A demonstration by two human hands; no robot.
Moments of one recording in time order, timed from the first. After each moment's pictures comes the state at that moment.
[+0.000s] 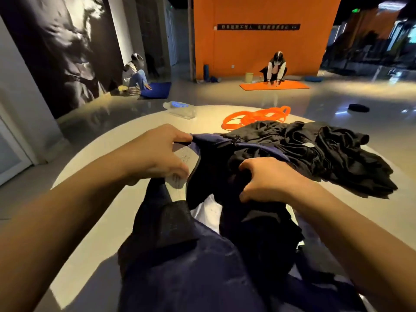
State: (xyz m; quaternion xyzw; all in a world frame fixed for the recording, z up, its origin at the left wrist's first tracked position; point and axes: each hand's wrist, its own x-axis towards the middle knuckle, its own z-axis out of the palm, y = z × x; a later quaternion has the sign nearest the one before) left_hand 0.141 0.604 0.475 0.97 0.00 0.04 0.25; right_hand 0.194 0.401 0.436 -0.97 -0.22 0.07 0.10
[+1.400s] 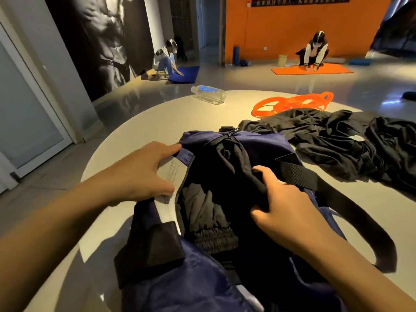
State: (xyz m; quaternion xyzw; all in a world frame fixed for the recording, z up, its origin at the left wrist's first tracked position) left_hand 0.112 0.667 0.425 0.97 0.08 0.00 0.23; right_hand 0.164 0.414 0.375 -0.91 -0.30 -0.03 0.28
